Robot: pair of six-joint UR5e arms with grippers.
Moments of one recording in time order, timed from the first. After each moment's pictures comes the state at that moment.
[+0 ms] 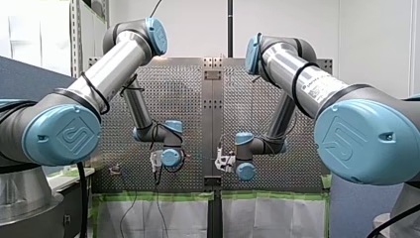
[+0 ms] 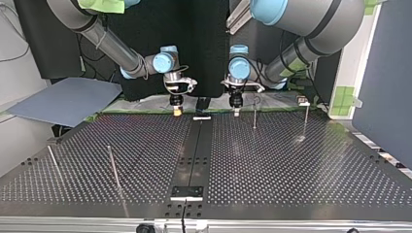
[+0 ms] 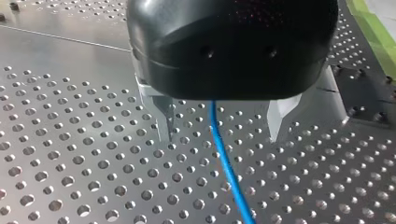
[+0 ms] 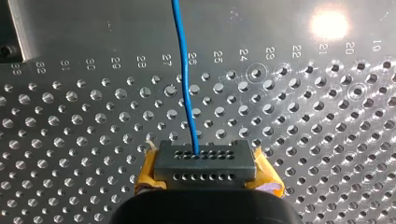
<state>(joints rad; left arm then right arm) -0.35 -2.36 -1.79 -2.25 -1.88 -1.73 2.17 -0.55 1.47 -0.93 1.68 1.63</state>
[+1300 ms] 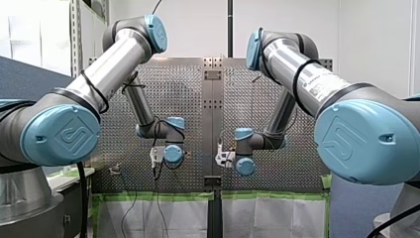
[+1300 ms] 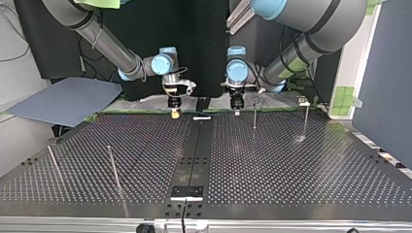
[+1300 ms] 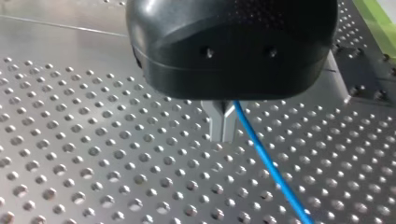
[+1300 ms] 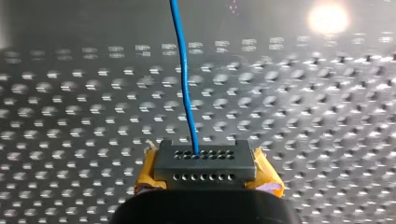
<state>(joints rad) -0.36 -2.34 -1.76 -2.31 -1.96 -1.67 2.17 -0.59 1.47 -0.90 1.70 1.62</state>
